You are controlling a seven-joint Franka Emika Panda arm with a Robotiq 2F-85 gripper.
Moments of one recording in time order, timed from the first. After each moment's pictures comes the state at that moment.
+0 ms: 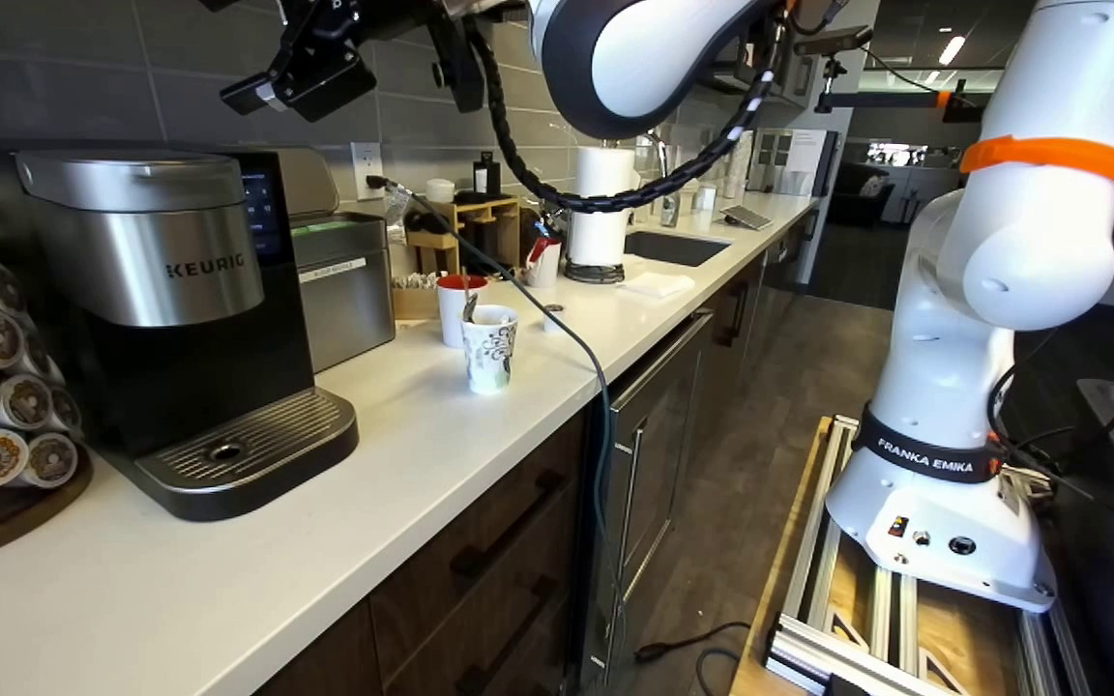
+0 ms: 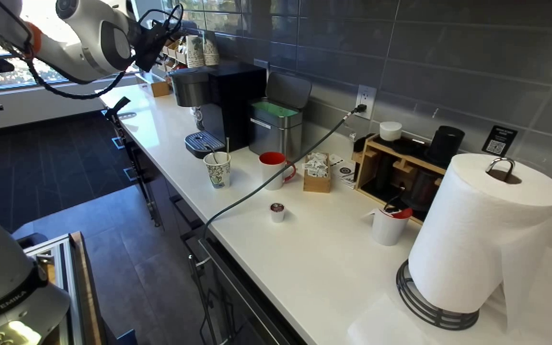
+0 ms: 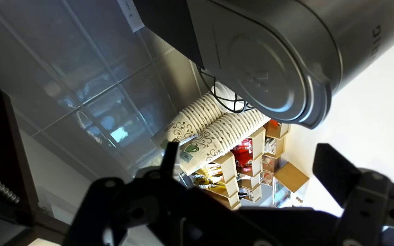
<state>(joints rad) 0.19 -0.14 0.41 -2.33 -0.31 3.38 -0.72</state>
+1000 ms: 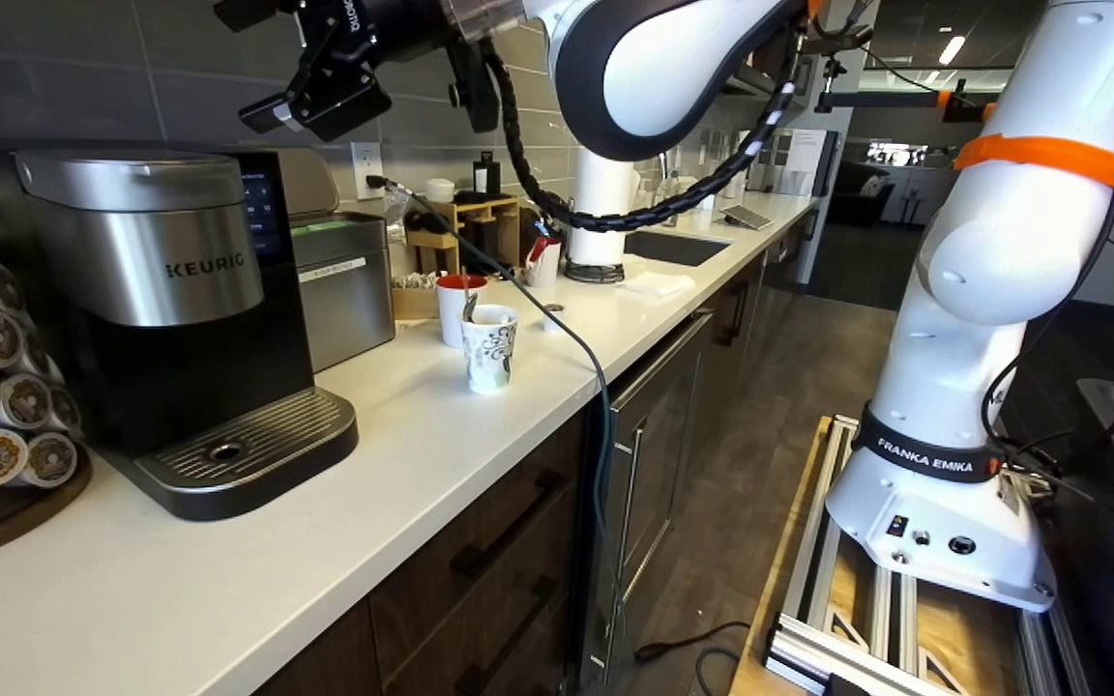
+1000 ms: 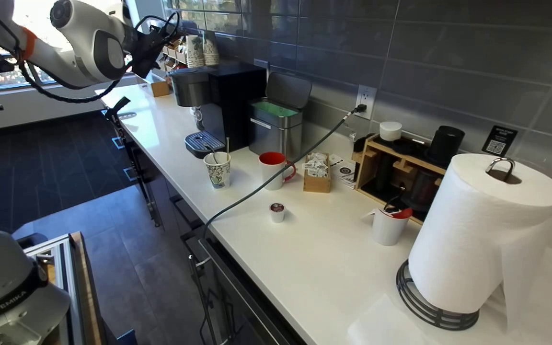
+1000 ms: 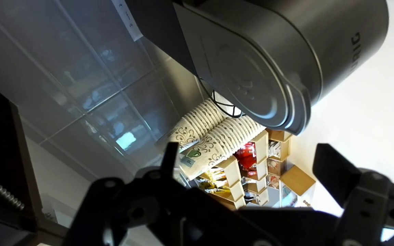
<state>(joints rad) -0.03 -0.18 0.65 -2.40 -0.17 3.45 -0.78</state>
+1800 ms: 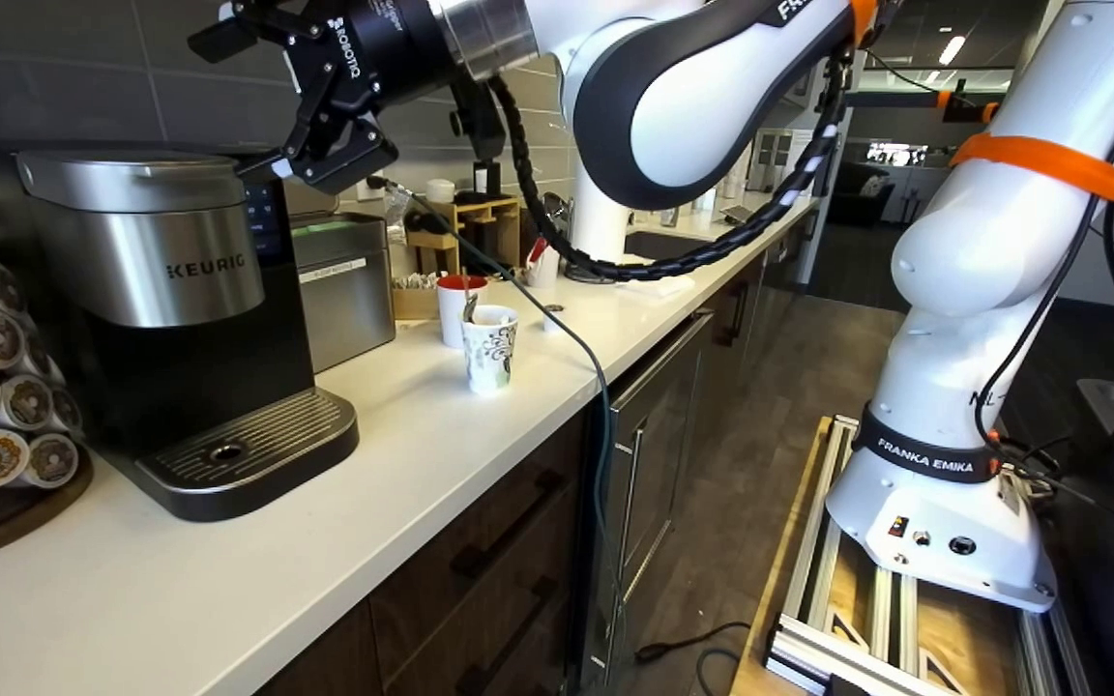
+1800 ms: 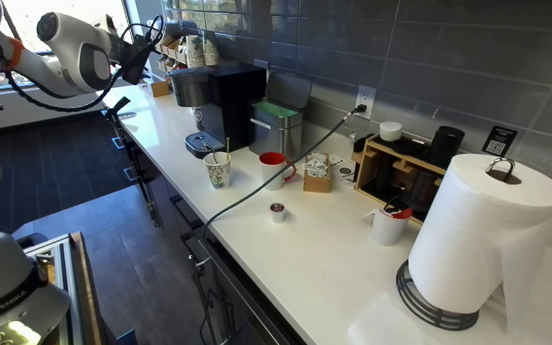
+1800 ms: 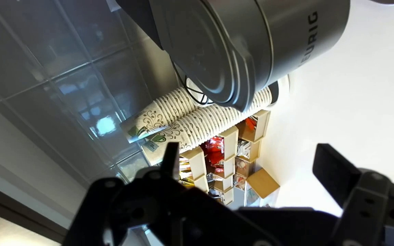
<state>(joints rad) -0.33 -0.24 1.06 -2.44 -0.04 3.49 -0.94</state>
